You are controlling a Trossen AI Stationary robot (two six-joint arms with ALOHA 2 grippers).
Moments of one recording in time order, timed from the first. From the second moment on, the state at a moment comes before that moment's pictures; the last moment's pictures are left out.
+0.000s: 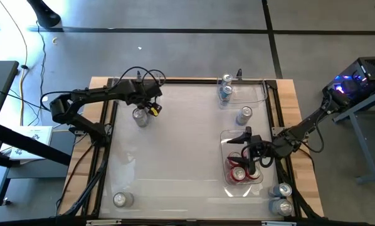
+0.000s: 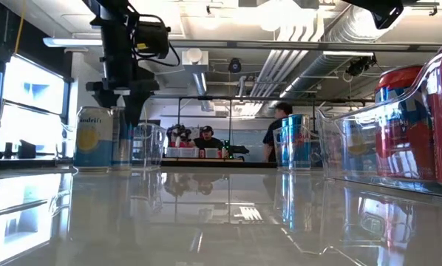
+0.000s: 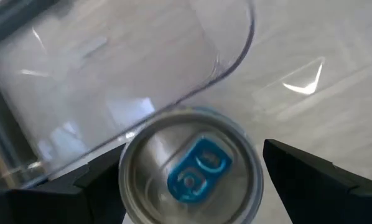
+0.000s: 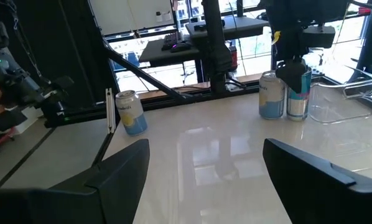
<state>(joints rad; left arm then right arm) 0.46 1.46 1.06 -0.97 -0.28 -0.55 0.65 0.92 0.54 0.21 0.65 0.27</state>
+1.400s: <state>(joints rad) 0.10 2.06 1.86 -0.90 0.02 -0.23 0.54 0.92 0.54 0.21 0.63 0.32</state>
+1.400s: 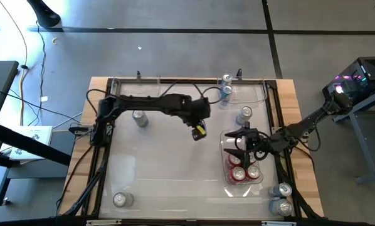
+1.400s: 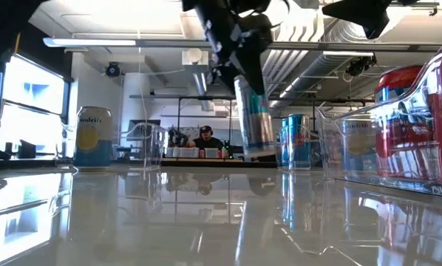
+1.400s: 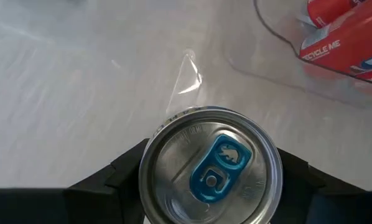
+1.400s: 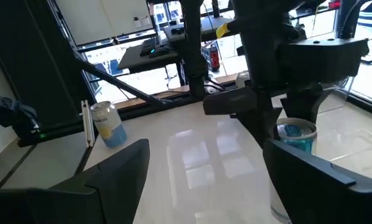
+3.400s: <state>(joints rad) -0.26 1.95 1.54 -1.11 -0.51 -0.65 0.04 1.38 0.91 -0.19 0.22 0.00</state>
